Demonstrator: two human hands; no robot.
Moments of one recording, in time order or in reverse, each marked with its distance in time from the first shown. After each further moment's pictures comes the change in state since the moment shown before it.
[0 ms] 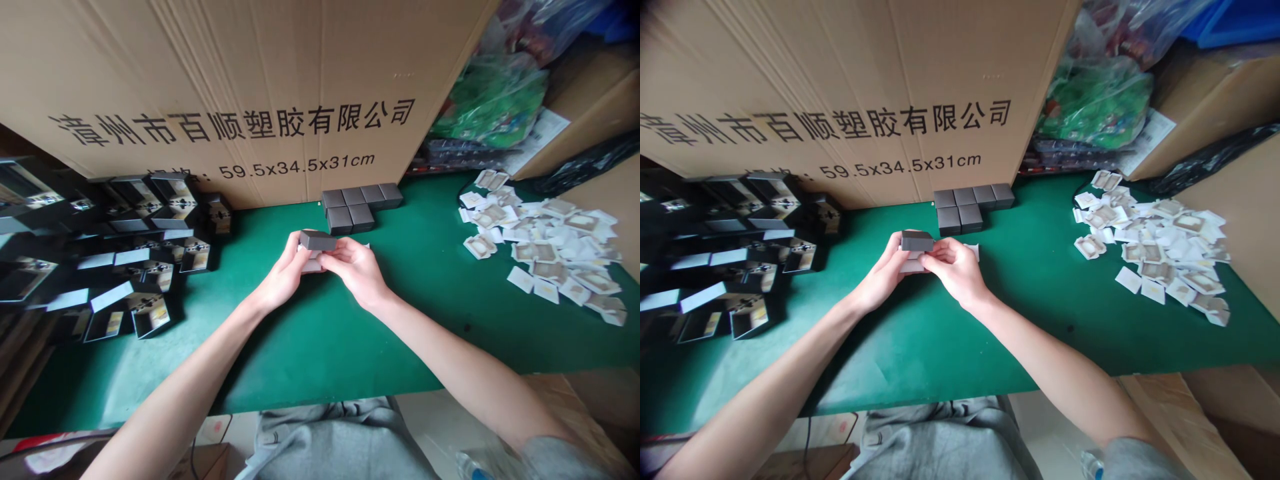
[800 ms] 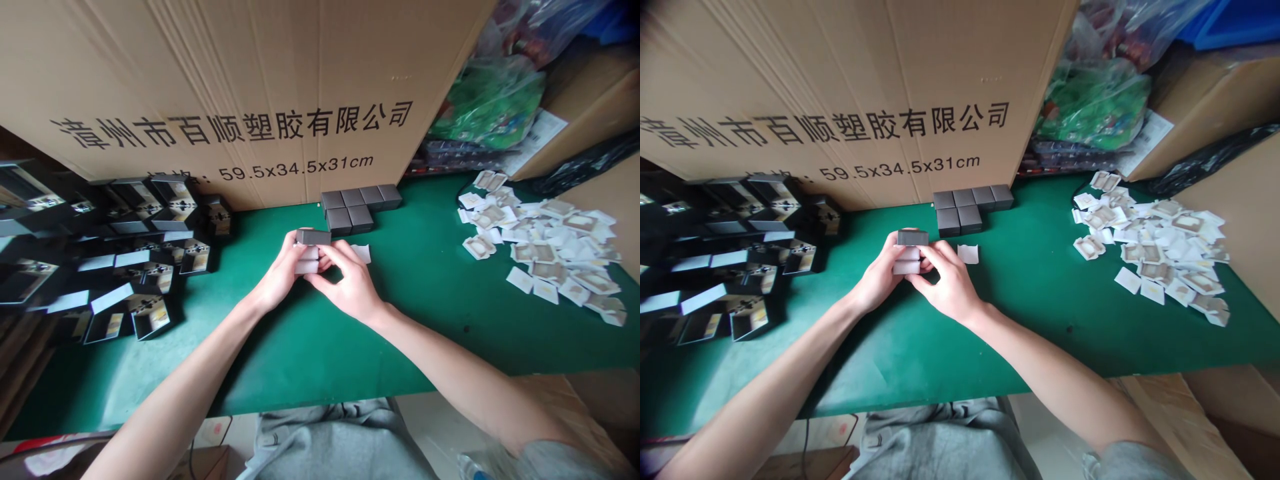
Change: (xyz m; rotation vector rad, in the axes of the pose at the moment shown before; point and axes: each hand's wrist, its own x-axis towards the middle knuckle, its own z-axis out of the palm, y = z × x) left_hand 0.003 -0.003 -0.004 -0.015 0.093 -0.006; right_hand -0.014 0.003 0.000 -0.657 -0.109 -0.550
